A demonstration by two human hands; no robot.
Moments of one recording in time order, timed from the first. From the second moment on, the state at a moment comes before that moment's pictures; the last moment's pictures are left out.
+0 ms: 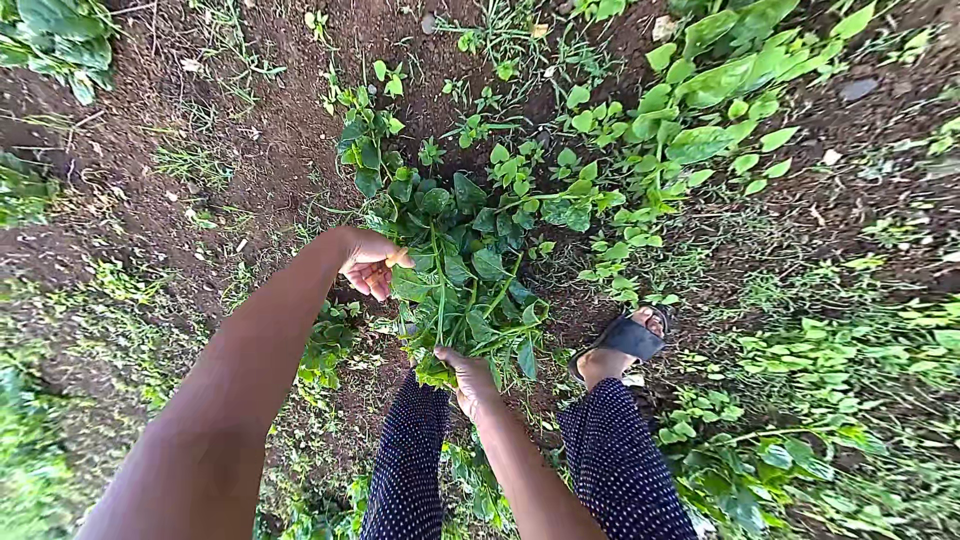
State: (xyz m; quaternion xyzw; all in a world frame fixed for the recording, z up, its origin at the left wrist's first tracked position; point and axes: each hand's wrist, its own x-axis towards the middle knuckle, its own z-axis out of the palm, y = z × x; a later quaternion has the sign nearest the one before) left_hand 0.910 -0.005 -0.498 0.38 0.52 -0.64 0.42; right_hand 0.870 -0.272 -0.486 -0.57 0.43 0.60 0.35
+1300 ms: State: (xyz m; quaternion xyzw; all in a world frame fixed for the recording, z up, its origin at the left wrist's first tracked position) left_hand 0.877 -0.023 -0.540 0.45 0.48 -0.60 0.46; right_hand 0.867 -0.277 -0.487 -0.59 0.41 0.60 0.35
